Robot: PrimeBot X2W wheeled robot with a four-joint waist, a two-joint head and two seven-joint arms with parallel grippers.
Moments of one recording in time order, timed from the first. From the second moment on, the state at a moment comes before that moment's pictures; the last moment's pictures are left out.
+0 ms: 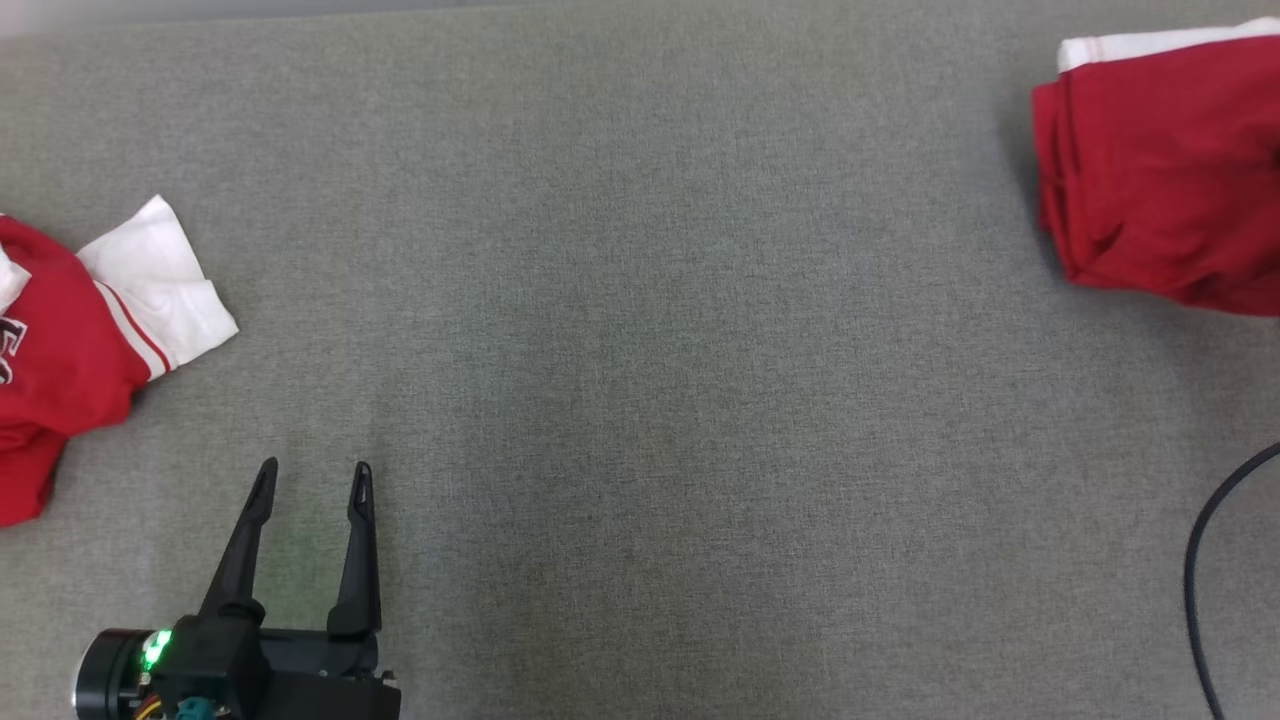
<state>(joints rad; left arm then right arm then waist) -0.15 0.11 -0.07 -0.06 -0.05 0.09 -0.26 -1.14 -0.80 1.19 0.91 0.91 0.13 -0.13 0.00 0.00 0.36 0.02</state>
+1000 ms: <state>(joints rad) -0.15 0.12 -0.08 -0.11 -0.05 0.12 -0.26 -1.24 -0.78 1.23 1.08 0.90 0.13 -0.20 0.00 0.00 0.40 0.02</state>
